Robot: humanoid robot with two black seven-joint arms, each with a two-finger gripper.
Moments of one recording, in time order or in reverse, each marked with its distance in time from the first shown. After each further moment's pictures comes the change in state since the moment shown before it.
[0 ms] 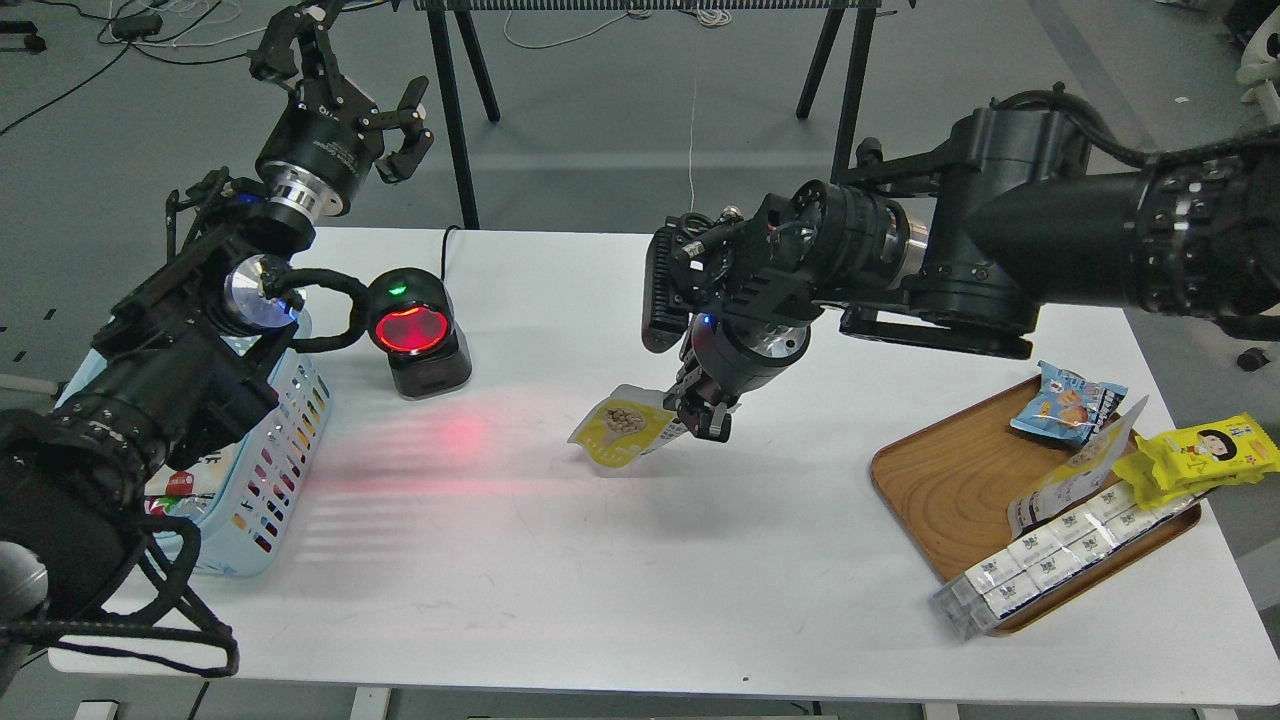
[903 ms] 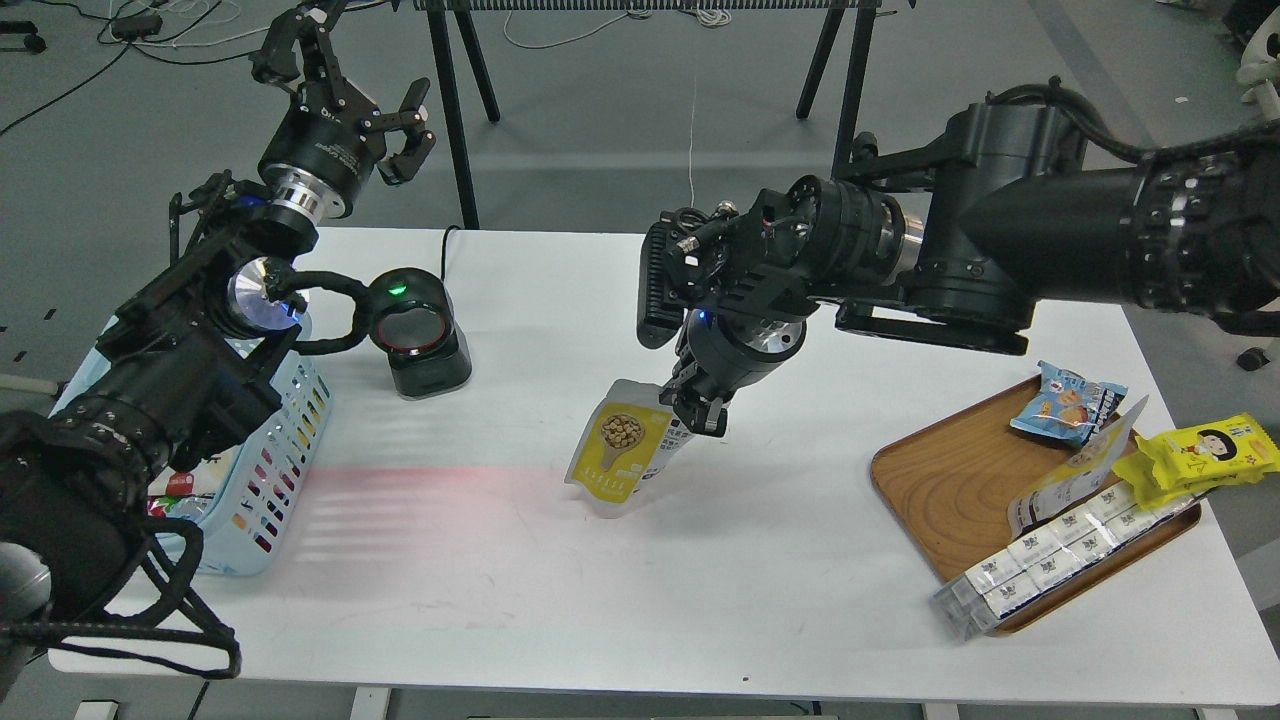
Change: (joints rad) left arm 0.003 -0.004 0.000 0.002 0.000 0.000 -0.006; right arm 0.011 0.006 0.000 -0.003 0.000 0.000 0.000
